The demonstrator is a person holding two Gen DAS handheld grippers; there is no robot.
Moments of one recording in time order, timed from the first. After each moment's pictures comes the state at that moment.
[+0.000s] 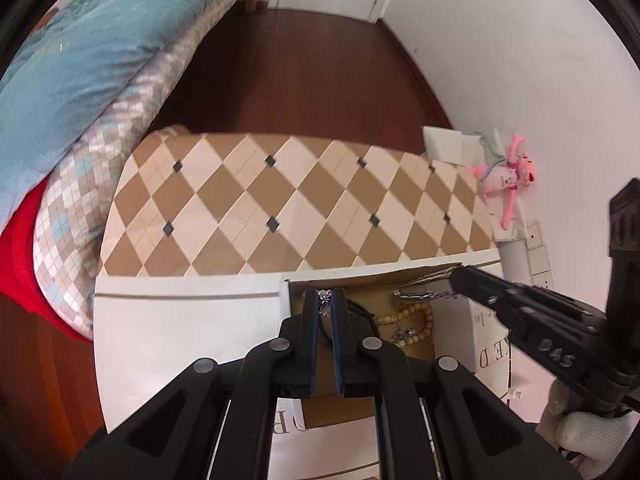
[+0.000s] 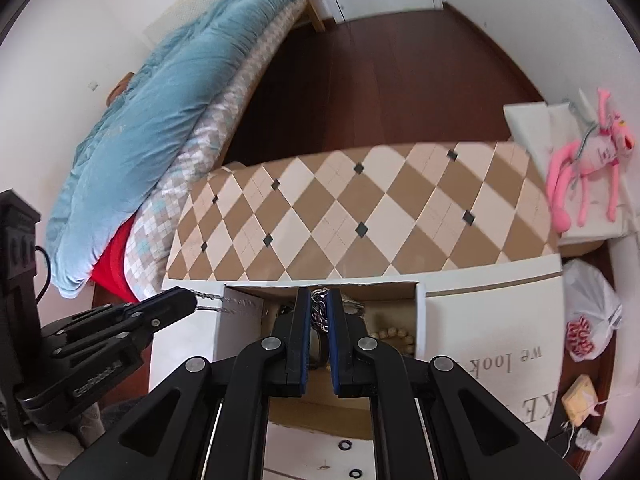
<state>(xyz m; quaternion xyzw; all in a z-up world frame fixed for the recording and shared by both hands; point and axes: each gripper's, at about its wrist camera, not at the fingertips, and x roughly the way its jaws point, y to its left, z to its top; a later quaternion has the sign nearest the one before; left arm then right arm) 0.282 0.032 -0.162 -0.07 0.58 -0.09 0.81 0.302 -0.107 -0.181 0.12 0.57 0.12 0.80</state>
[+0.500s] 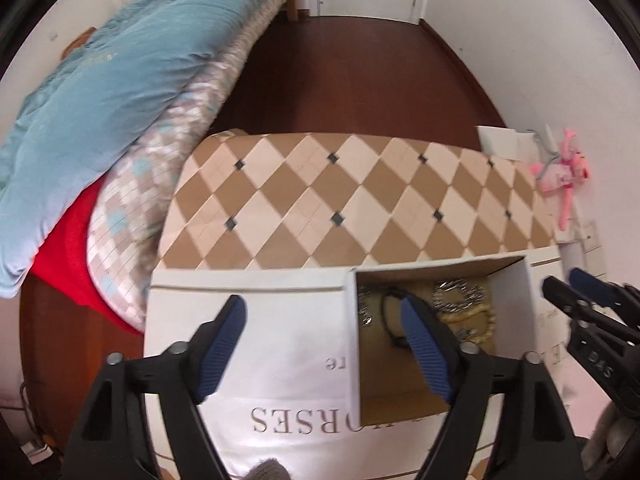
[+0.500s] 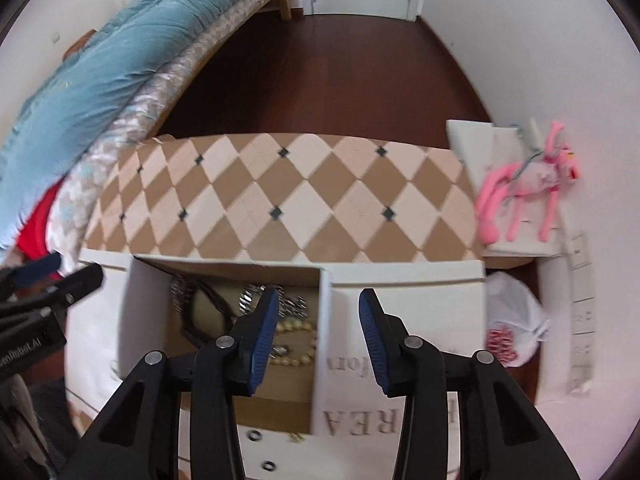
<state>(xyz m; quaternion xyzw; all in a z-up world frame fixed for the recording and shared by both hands) 0.261 0.037 -0.169 0.00 0.56 0.01 0.83 0.277 -0.120 -0.178 -0.02 0.56 0.01 0.83</state>
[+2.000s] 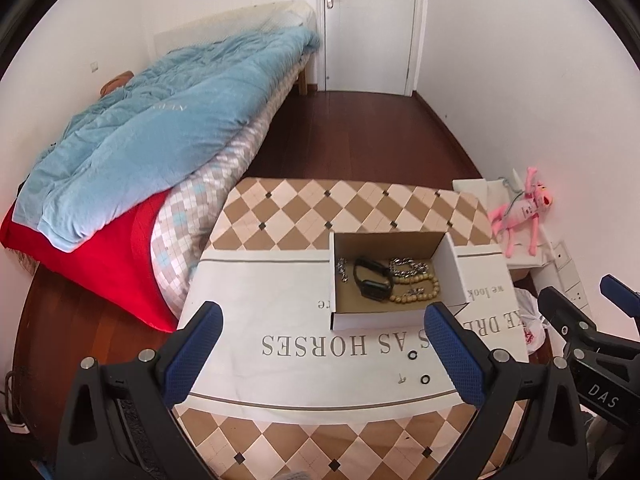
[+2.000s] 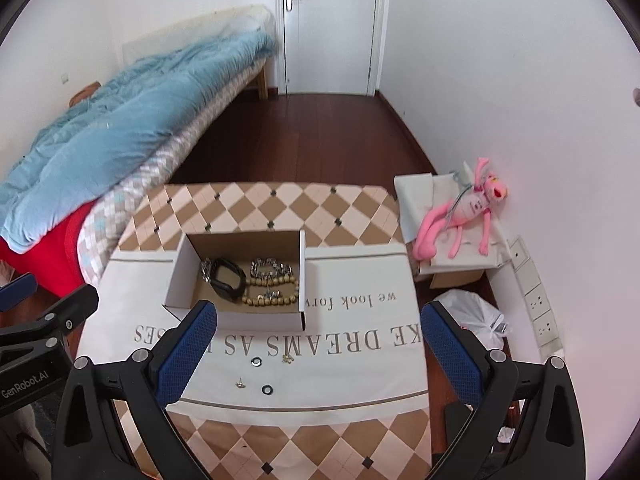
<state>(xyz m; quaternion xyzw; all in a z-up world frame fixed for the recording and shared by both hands) 0.097 0.022 -0.073 -0.01 0.43 0.02 0.90 0.095 -0.120 -0.068 -0.02 0.42 -0.03 0.91</state>
